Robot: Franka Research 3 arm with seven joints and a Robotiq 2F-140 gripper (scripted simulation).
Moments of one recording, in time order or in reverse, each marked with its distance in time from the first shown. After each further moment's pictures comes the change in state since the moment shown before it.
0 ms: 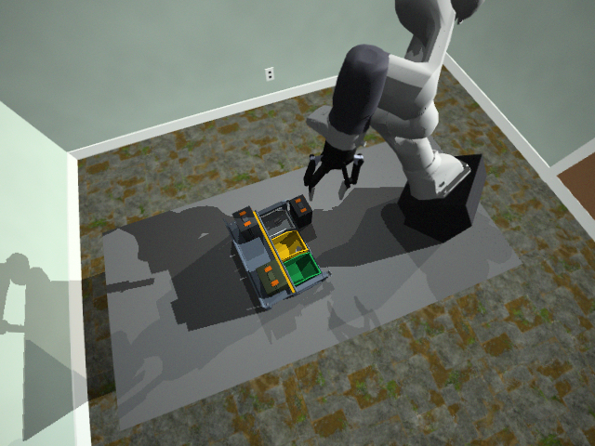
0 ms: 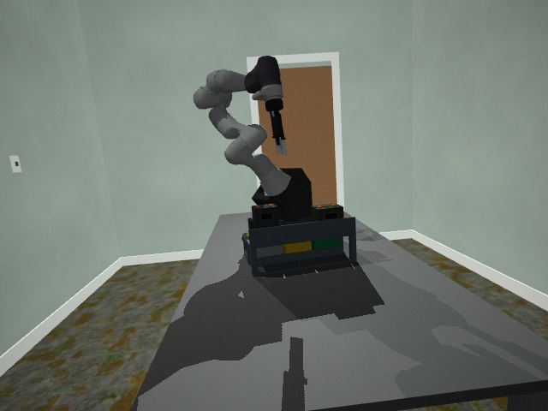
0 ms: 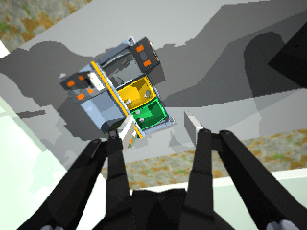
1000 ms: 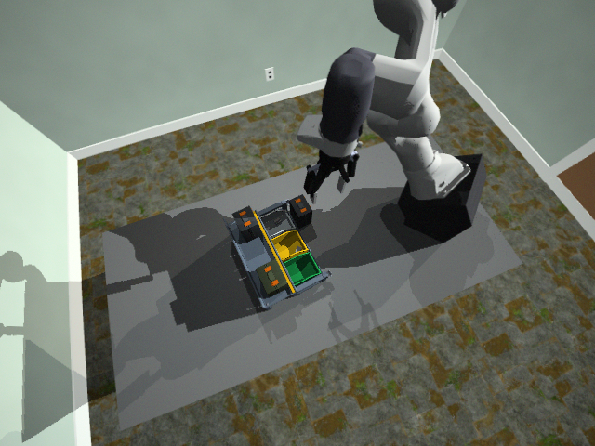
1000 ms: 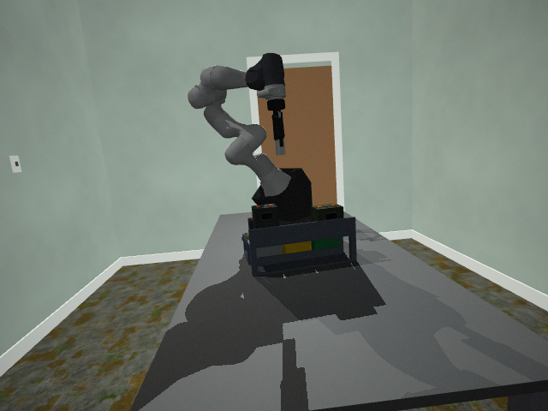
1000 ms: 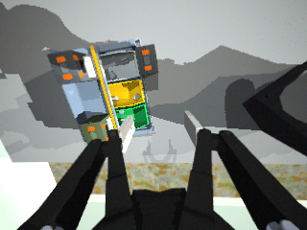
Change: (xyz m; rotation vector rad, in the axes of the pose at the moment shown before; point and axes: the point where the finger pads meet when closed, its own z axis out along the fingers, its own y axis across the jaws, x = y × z) arm 0.005 0.003 0.002 -0.101 0.070 -0.320
